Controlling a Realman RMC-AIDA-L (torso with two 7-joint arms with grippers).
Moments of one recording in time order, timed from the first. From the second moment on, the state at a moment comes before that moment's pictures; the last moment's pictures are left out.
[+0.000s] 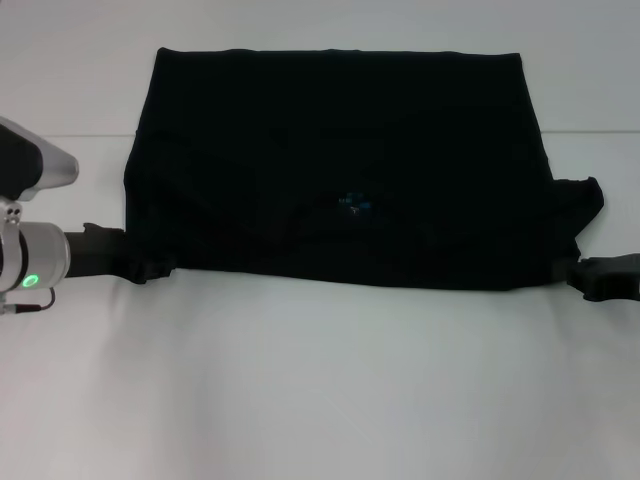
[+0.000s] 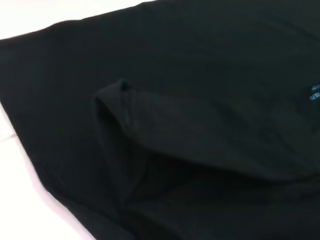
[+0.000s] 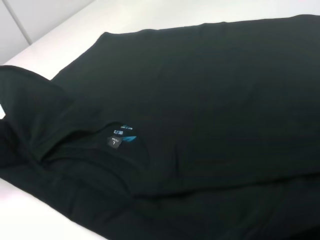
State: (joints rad) left arm -0.71 -2.01 0.67 0.44 2.32 0.84 -1.60; right arm 0.56 2.02 -0.60 -0.56 -2.16 -1.11 1.67
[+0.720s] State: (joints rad) left arm -0.69 -2.04 0.66 0.45 2.22 0.84 -1.45; right arm 0.55 2.03 -0.60 -0.56 -2.16 -1.12 1.66
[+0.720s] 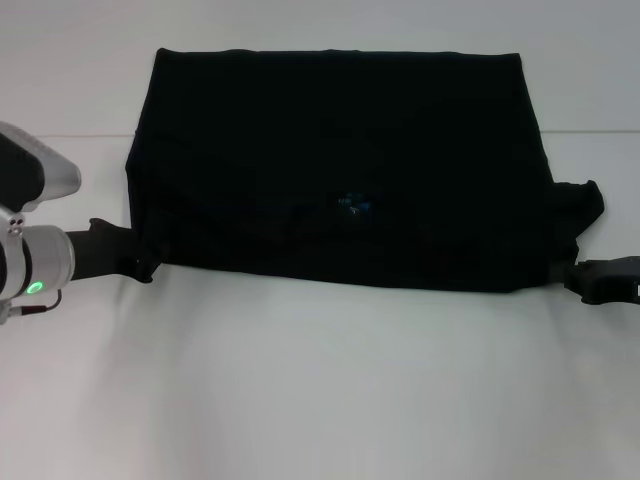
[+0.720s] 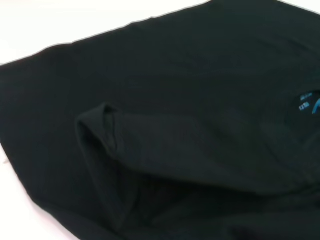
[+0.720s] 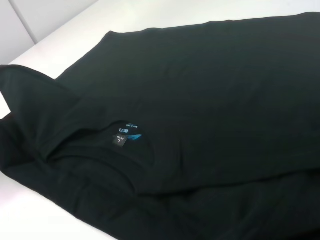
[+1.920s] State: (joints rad) left arm -0.32 -2.03 0.57 0.52 1.99 1.37 -1.35; right arm 0.41 1.95 -0.50 -0.60 -2.26 -1.54 1.68
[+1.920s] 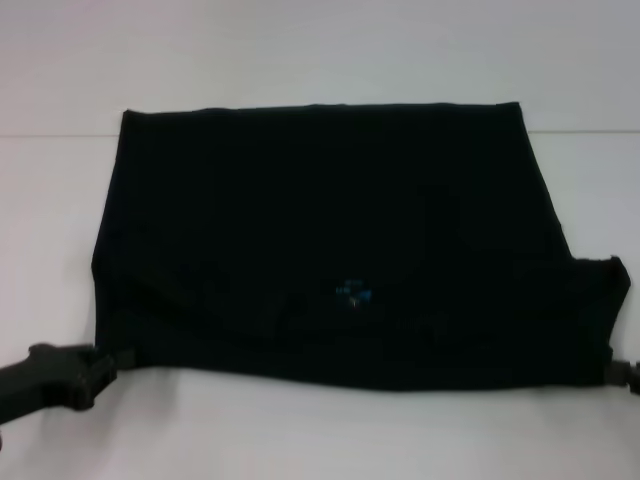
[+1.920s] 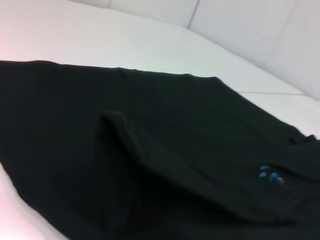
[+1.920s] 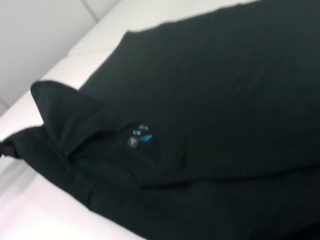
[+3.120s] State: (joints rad) left arm -0.23 -1.99 0.33 0.62 2.33 1.90 -1.25; right arm 0.36 1.90 -0.46 -0.61 -2.45 -1.92 1.49
